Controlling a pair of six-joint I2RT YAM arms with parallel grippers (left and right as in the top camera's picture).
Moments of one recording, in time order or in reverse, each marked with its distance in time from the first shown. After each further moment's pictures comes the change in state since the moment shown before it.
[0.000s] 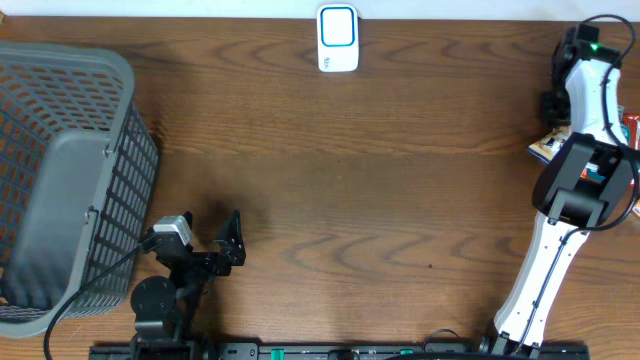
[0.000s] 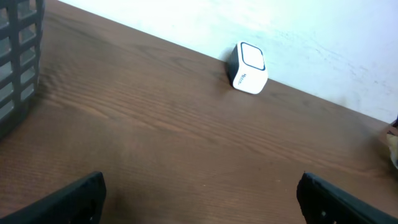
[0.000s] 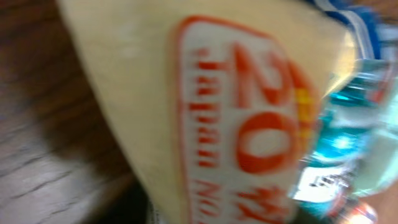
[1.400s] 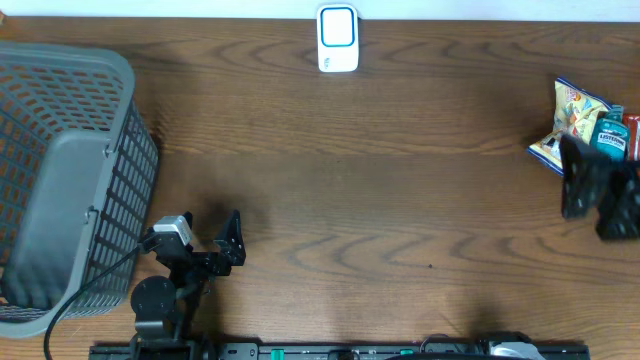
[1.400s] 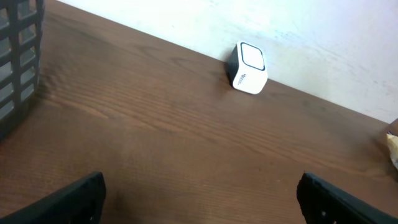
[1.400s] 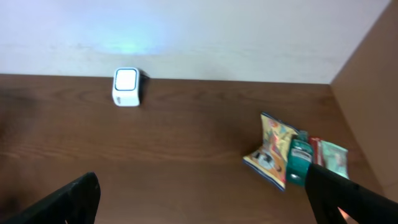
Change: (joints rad) left arm 0.000 0.000 0.000 0.000 0.000 0.000; right arm 0.368 -1.341 0.039 -0.446 -0.390 0.164
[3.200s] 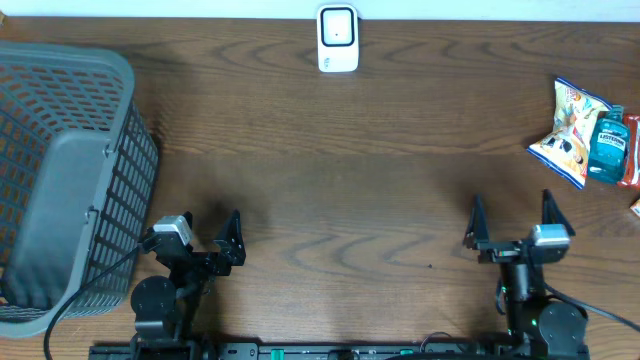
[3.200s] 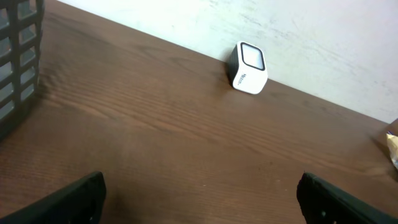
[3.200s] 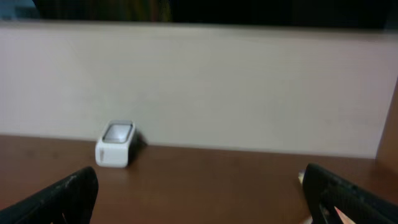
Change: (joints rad) left arm 0.000 0.000 0.000 0.000 0.000 0.000; right arm -0.103 -1.226 -2.236 1.639 -0.150 0.018
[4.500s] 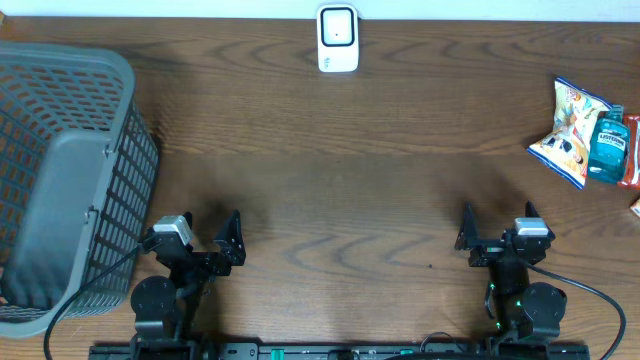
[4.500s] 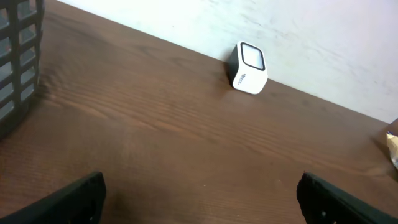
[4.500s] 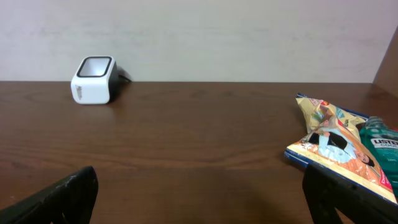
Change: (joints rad) left arm 0.000 0.000 0.000 0.000 0.000 0.000; right arm -0.001 -0.003 -0.117 -0.101 0.061 0.005
